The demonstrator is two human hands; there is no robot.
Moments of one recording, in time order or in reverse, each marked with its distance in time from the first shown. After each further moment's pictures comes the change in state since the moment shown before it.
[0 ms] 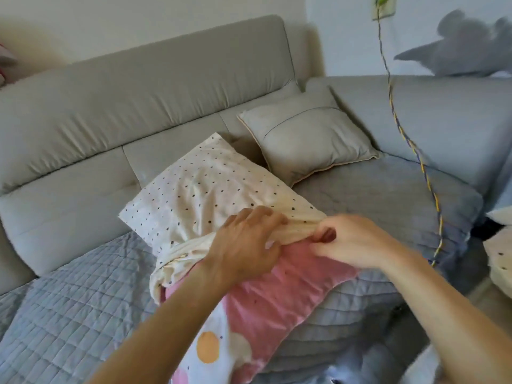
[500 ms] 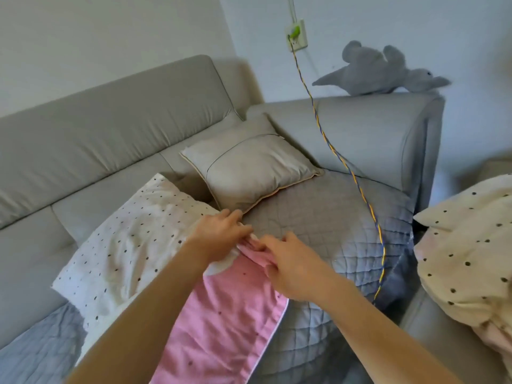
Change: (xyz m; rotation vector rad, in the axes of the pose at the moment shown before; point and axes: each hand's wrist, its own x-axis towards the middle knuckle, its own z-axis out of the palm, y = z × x) left_hand 0.140 0.000 0.028 0.561 -0.045 0.440; right_hand 0.011 0.033 0.006 0.108 0.133 -0.036
